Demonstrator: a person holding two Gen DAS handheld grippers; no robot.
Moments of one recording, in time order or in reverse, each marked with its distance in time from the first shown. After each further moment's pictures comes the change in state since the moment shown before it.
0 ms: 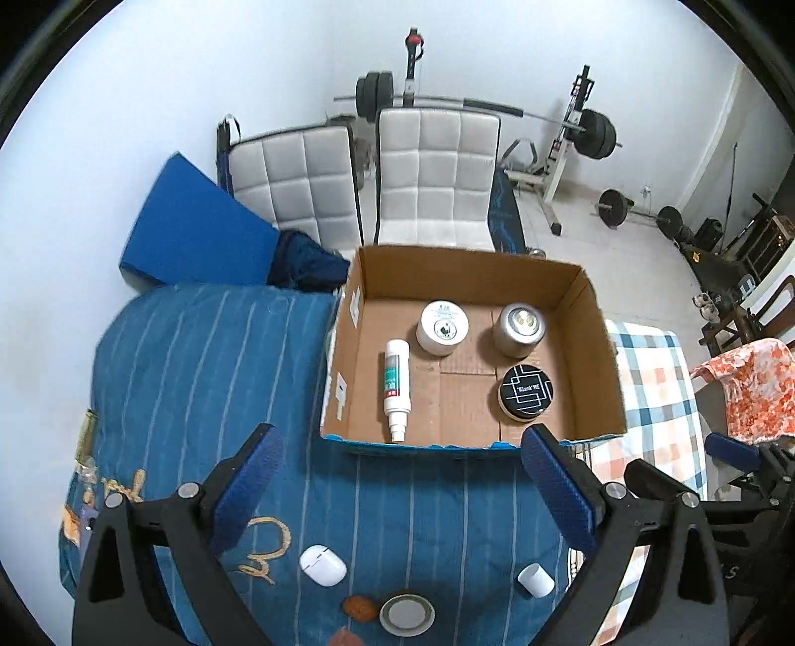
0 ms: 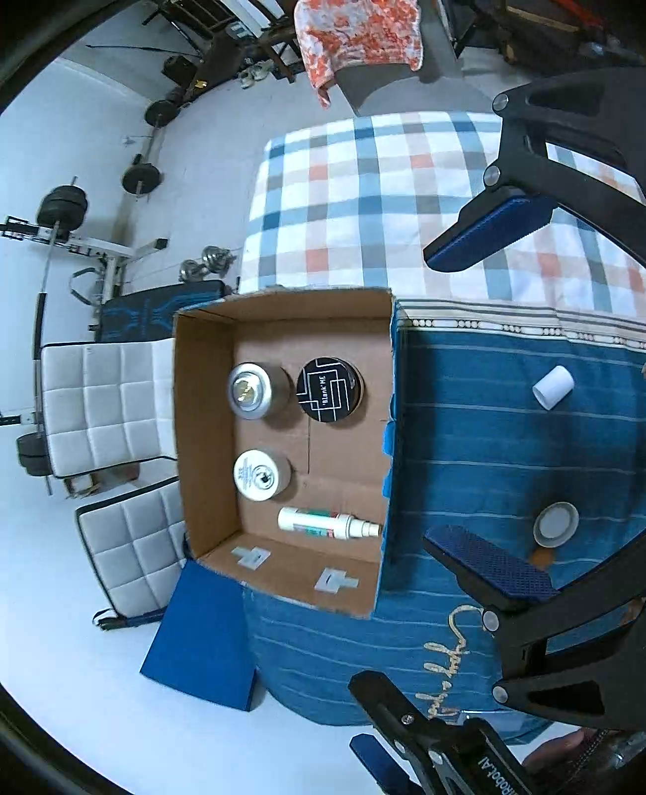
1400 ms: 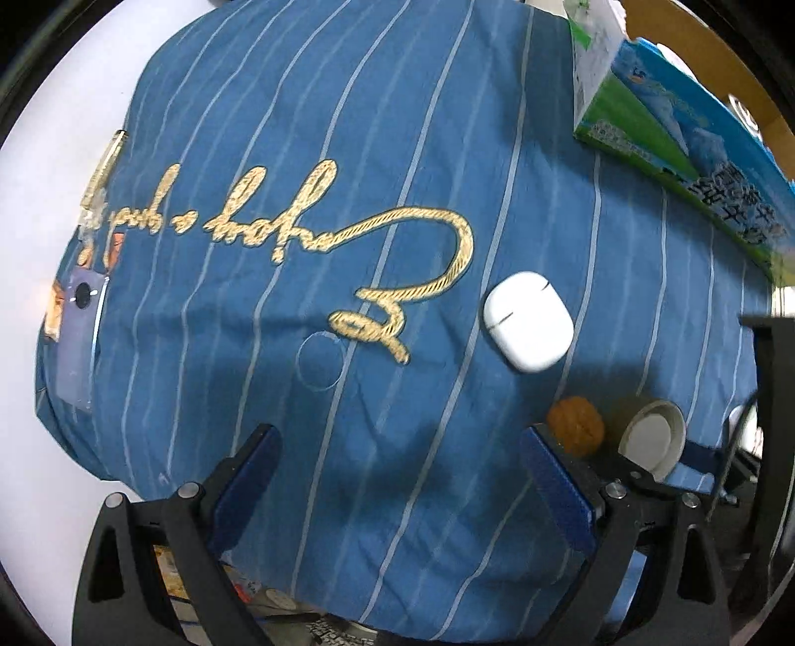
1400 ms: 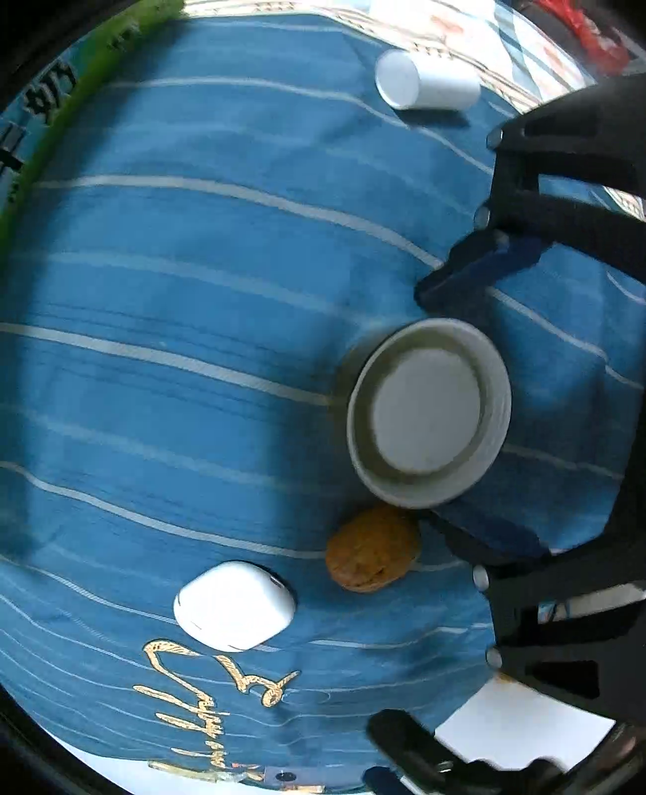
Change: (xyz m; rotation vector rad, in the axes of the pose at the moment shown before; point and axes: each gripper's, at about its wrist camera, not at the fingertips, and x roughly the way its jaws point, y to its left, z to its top) left arm 0.140 0.137 -0.202 -0.225 0.540 0.185; right arm 0.230 0.139 -0.177 -0.175 0.582 0.091
